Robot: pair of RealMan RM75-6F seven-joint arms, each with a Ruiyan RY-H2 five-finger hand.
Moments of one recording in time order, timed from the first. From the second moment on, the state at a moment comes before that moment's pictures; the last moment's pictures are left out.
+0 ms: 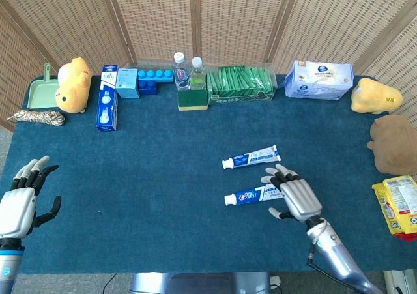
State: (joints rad) left arm -0.08 -1.07 -0.08 -2.00 1.39 1.44 0.17; right arm 0.40 -1.27 0.13 -1.85 -1.32 1.03 -0.28
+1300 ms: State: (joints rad) left arm -0.09 -1.07 -0.06 -1.95 1.37 1.43 0.11; right arm 0.60 -1.43 0.10 -1.70 -1.01 0.96 -0.50
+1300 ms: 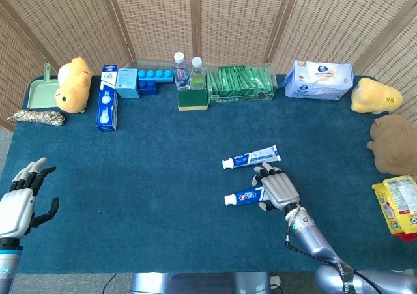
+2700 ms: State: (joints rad) left arm -0.08 -1.06 -0.05 -1.99 1.42 1.46 0.12; right arm 0.55 -1.40 0.09 -1.63 -1.22 1.01 -0.10
